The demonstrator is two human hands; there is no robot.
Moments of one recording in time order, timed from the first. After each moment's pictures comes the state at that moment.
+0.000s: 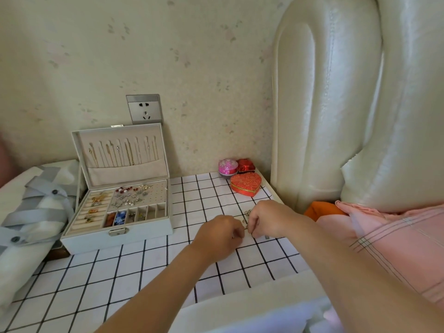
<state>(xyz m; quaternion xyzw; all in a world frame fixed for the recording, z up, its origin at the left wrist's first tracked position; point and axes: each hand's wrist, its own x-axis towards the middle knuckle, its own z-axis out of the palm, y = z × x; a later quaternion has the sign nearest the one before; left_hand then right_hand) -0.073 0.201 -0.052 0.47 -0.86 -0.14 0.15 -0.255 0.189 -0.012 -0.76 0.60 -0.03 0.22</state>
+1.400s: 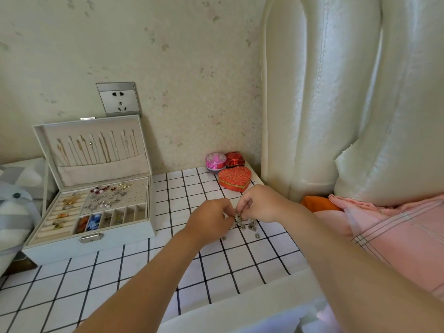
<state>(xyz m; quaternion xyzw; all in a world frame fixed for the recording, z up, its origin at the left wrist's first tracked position) -0.092 0.159 -0.050 0.52 -0.80 -0.21 0.20 -0.275 0.155 -0.024 -0.73 0.60 -0.16 0.28</state>
